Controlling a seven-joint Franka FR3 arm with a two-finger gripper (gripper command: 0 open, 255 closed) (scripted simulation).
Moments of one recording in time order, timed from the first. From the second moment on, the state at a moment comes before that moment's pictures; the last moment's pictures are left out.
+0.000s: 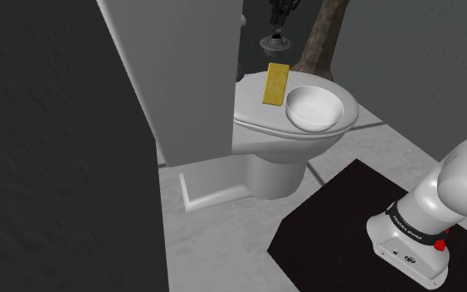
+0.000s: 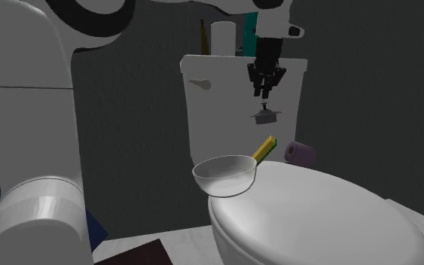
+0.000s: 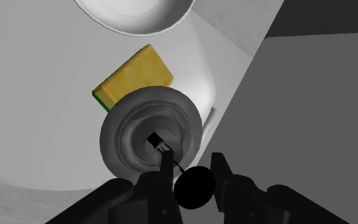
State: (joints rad) arm 0.03 0.03 0.05 -1.44 0.19 1.54 0.04
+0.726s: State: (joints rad) arm 0.01 -0.41 0.01 -1.85 0.20 1.51 -0.01
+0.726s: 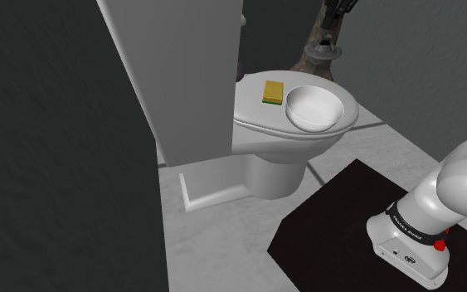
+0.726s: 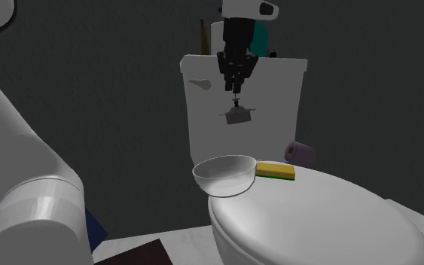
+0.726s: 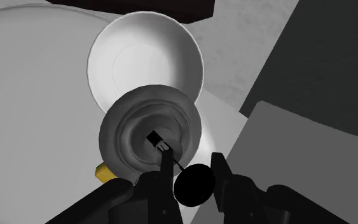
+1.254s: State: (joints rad) arm 0.00 -0.53 0.01 -2.01 0.20 1.54 -0.02
